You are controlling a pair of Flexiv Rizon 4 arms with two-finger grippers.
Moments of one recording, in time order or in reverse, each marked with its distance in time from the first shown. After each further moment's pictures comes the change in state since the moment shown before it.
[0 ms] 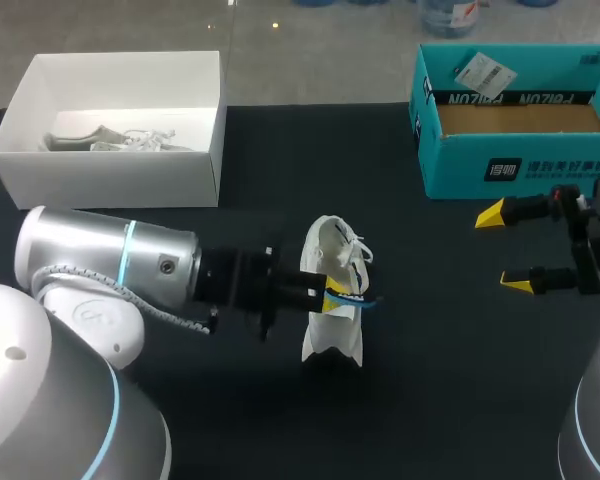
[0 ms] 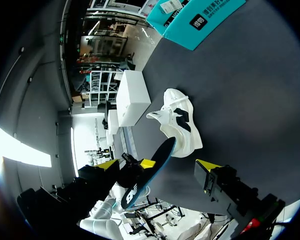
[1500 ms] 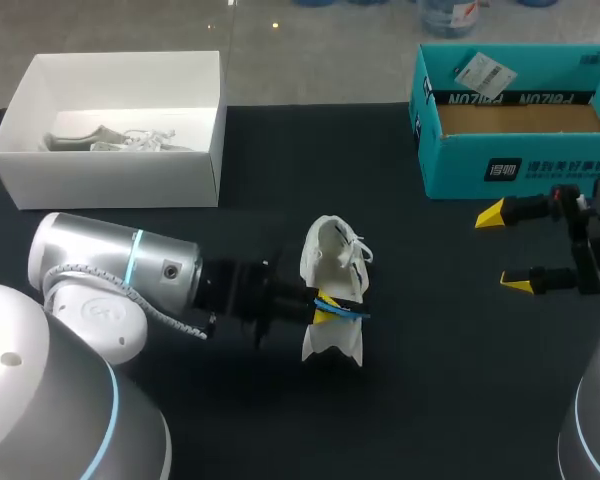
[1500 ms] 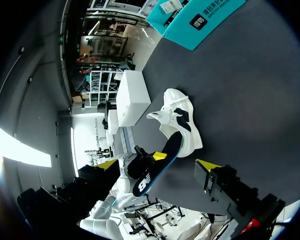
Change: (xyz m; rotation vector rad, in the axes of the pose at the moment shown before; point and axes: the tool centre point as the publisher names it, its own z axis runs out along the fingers) left arm 0.019 0.053 0.004 -0.010 0.050 -0.070; right arm 0.000 0.000 0.000 0.000 0.000 0.000
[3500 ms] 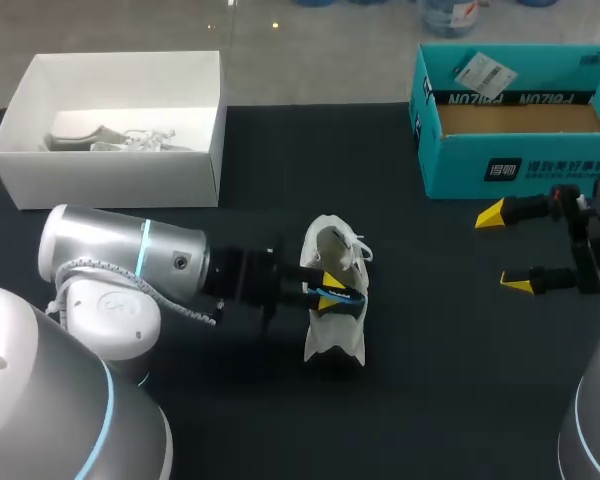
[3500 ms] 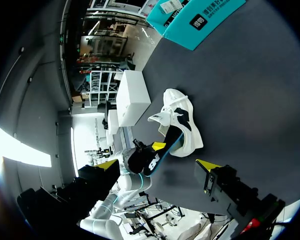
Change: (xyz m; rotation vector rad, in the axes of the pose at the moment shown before) left arm -0.026 0.014 0.006 -0.045 -0.032 0.077; right arm 0.000 0.000 0.000 0.000 0.000 0.000
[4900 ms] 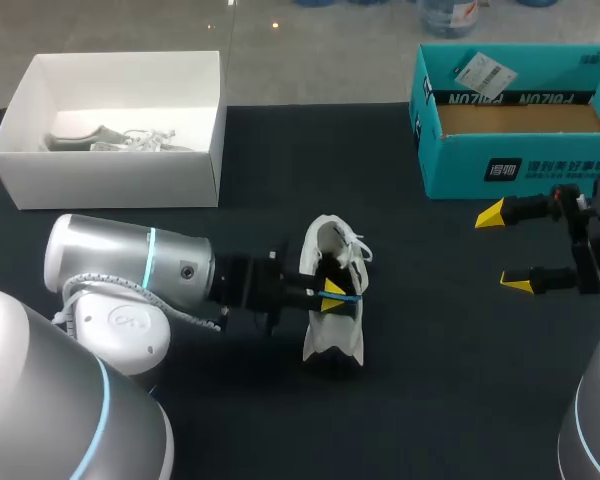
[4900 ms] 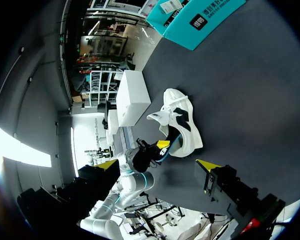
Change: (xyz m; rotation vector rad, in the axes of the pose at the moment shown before) left arm 0.004 0.017 0.006 -0.059 -0.018 0.033; right arm 0.000 0.000 0.000 0.000 0.000 0.000
